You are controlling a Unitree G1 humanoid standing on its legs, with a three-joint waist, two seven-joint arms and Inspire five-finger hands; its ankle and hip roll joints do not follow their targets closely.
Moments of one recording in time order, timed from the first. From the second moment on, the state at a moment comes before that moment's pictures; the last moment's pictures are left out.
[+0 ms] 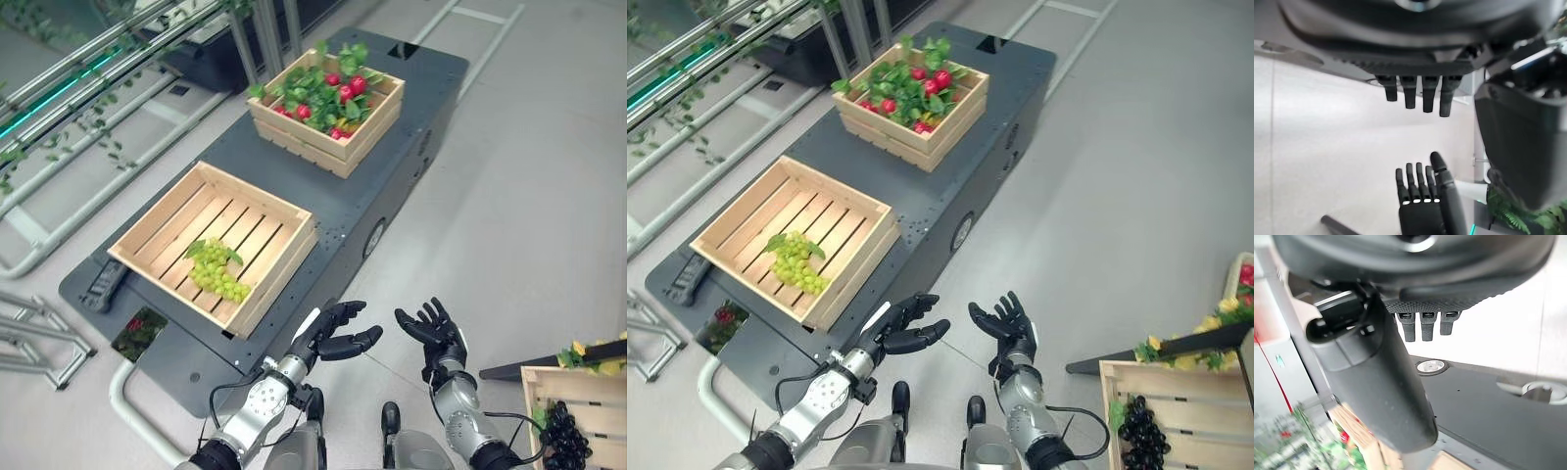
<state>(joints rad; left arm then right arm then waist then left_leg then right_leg) -0.17 0.35 -0.65 0.48 -0.26 -0.36 0.05 -0.09 -0.24 0.35 0.63 0.91 -0.34 -0.22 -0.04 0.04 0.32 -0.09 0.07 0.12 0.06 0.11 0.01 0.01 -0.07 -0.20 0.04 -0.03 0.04</state>
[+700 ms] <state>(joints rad) -0.19 0.66 -0.33 0.11 0.33 -0.30 0.63 -0.03 -0.26 0.33 0.55 0.87 -0.32 -0.17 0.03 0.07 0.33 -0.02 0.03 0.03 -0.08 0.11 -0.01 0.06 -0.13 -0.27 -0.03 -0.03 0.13</state>
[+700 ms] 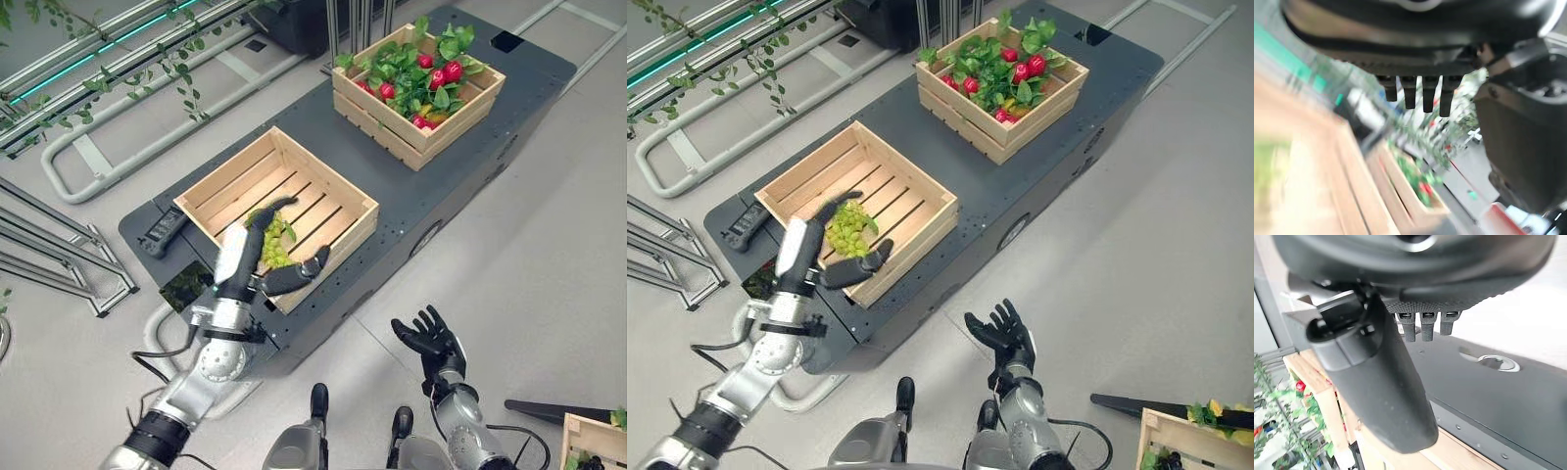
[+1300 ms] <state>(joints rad) -0.63 0.71 -0.38 0.44 0.16 -0.02 0.73 -0.19 -0.33 0.34 0.59 0.86 -0.31 -0.17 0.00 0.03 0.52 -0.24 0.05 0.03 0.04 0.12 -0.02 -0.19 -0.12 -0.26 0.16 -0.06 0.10</state>
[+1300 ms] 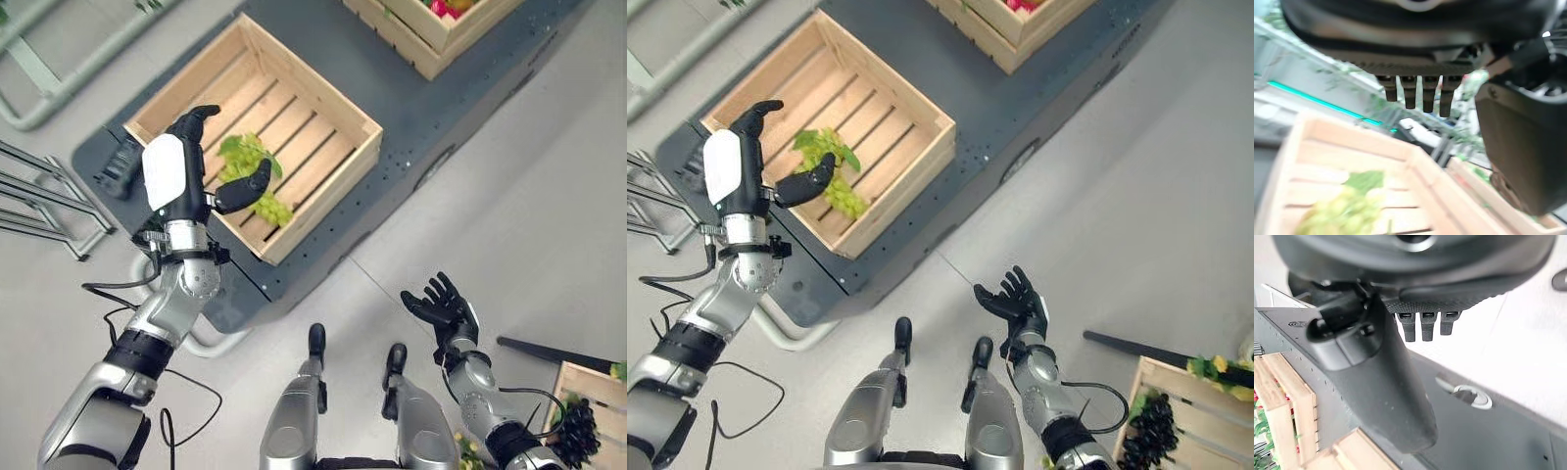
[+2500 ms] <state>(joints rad) -1.19 0.81 -0.67 0.86 0.08 0.33 0.67 -0.35 -0.30 0.45 0.60 0.88 -0.29 -0.06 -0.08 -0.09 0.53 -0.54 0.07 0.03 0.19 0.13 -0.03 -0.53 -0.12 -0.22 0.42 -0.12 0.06</state>
